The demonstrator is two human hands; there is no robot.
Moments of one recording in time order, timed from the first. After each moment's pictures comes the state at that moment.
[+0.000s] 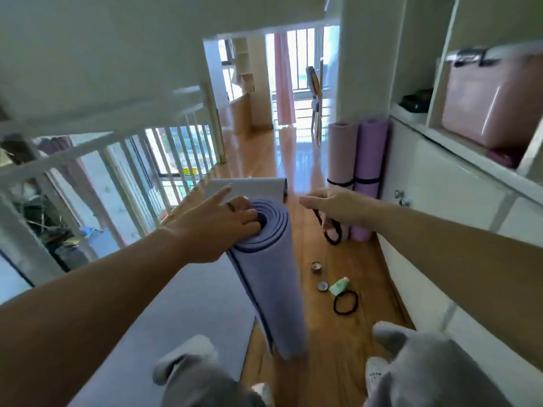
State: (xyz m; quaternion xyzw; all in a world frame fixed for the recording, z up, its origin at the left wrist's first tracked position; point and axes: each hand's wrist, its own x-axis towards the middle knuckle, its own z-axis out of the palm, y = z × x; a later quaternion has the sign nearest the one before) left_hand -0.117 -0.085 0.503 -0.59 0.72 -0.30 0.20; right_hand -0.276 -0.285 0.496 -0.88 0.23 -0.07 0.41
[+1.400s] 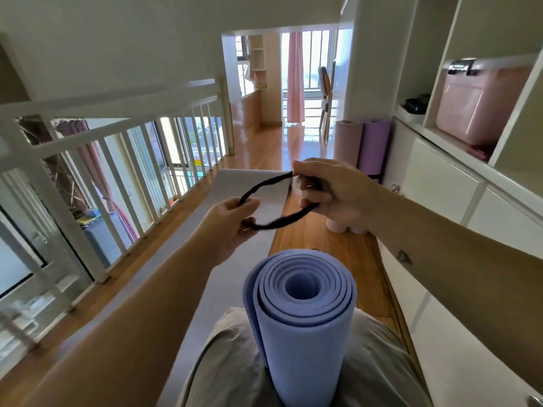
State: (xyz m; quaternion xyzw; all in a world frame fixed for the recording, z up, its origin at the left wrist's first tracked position) left_hand -0.206 -0.025 0.474 -0.59 0.22 0.32 -0.70; right_hand -0.339 -0.174 0.531 -0.63 0.03 -0.11 0.77
